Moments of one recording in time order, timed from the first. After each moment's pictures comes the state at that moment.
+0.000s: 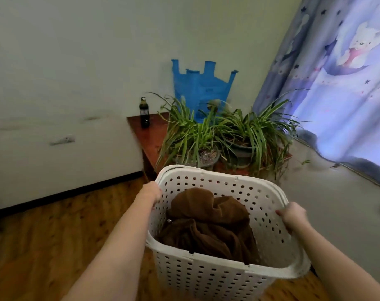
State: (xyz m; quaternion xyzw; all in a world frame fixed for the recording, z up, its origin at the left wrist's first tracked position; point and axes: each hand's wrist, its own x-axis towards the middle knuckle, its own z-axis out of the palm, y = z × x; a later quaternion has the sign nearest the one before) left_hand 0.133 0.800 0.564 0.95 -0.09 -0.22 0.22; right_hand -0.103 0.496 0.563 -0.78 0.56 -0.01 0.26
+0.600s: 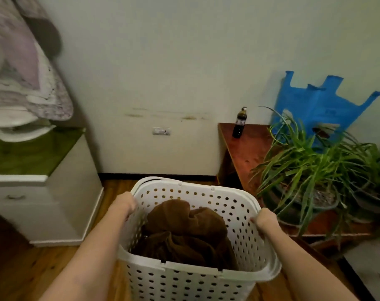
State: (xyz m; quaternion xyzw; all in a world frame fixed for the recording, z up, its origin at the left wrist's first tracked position) left_hand 0.212 1.138 0.538 0.94 0.18 -0.18 0.22; right_hand 0.164 0.763 0.527 -0.90 0.33 0.11 0.26
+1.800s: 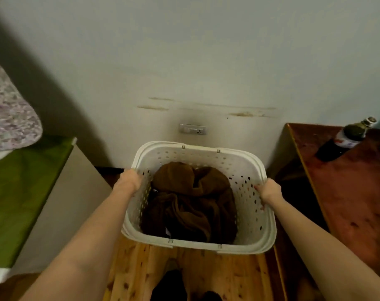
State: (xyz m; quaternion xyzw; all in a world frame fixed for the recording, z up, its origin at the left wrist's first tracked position) left_hand 0.723 1.297 0.449 0.90 0.26 -0.22 0.27; right_hand 0.709 0.919 0.455 -0.89 0.31 0.16 0.29
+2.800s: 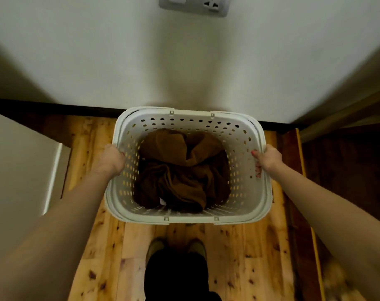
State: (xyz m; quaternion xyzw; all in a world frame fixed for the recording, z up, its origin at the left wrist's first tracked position) left_hand 0.829 1.276 0.033 0.87 0.31 -0.24 0.29; right_hand 0.844 0.898 0.045 -0.86 0.33 0.21 0.33
